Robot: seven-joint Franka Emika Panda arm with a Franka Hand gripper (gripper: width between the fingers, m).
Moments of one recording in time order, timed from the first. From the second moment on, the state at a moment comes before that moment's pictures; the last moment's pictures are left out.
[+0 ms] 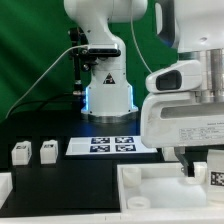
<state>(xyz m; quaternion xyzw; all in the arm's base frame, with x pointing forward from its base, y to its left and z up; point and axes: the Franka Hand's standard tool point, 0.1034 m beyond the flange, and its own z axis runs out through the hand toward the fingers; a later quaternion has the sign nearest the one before) 0.634 0.118 0.069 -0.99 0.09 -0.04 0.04</state>
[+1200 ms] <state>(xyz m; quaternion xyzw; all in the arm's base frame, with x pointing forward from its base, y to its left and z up) 0.632 0.120 0.065 -0.55 0.83 0.01 0.08</state>
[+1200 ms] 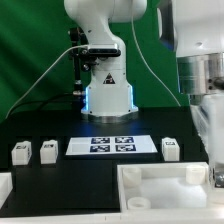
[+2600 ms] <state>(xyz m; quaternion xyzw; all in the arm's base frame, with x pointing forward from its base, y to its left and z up) 0.632 0.116 0.064 -0.96 0.27 -0.05 0.03</state>
